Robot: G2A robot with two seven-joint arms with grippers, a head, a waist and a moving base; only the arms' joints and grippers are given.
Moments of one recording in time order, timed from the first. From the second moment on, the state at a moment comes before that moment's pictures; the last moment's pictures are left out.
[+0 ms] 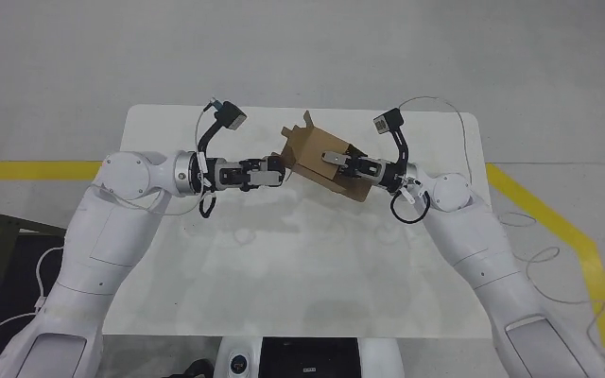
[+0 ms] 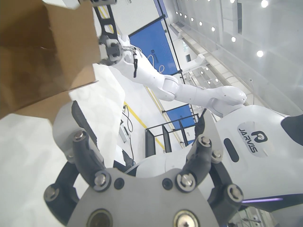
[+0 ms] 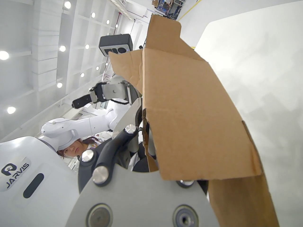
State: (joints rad) left arm 0.84 -1.01 -1.19 -1.49 -0.46 -0.38 -1.22; right arm -0.75 -1.21 0.99 -1.10 0.48 -0.62 0.97
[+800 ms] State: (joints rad) left arm 0.81 -0.99 -1.17 -1.37 -0.17 -0.38 -1.20; right arm -0.80 -1.15 1.14 -1.24 0.58 -0.49 1.32
